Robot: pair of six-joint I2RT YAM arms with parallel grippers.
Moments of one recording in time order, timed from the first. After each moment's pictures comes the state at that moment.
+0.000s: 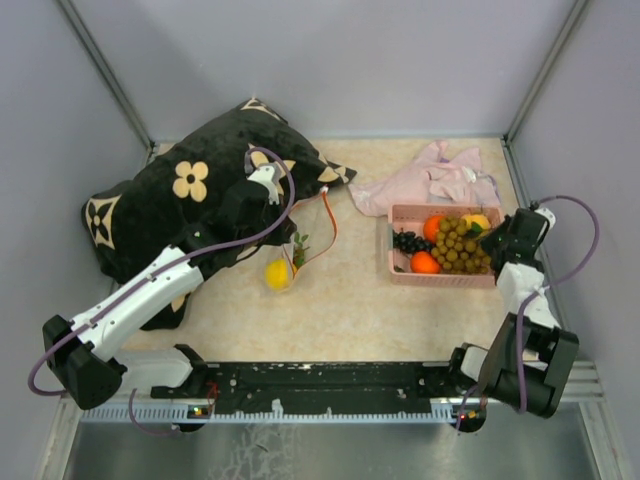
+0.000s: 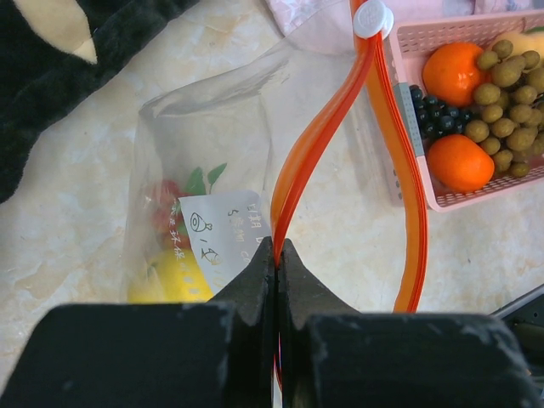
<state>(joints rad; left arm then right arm) -0.73 1.23 1.15 -0.47 -0.17 -0.50 -0.37 1.22 0.63 -0.07 -0.05 0.47</state>
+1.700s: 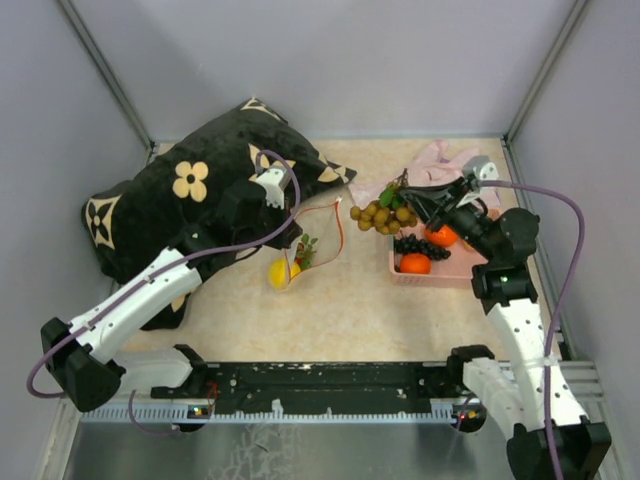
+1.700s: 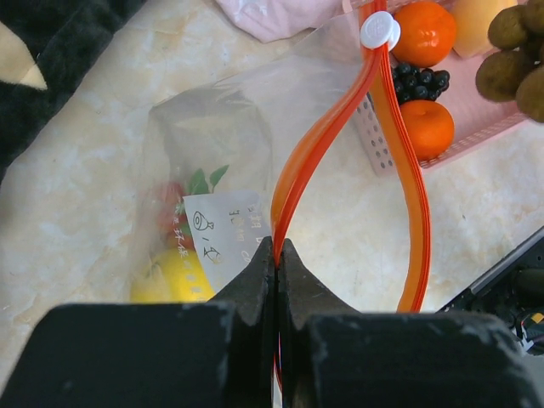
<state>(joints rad) -0.73 1.22 1.13 -0.44 -0.02 -0.38 0.06 0.77 0.75 0.26 -0.67 0.24</state>
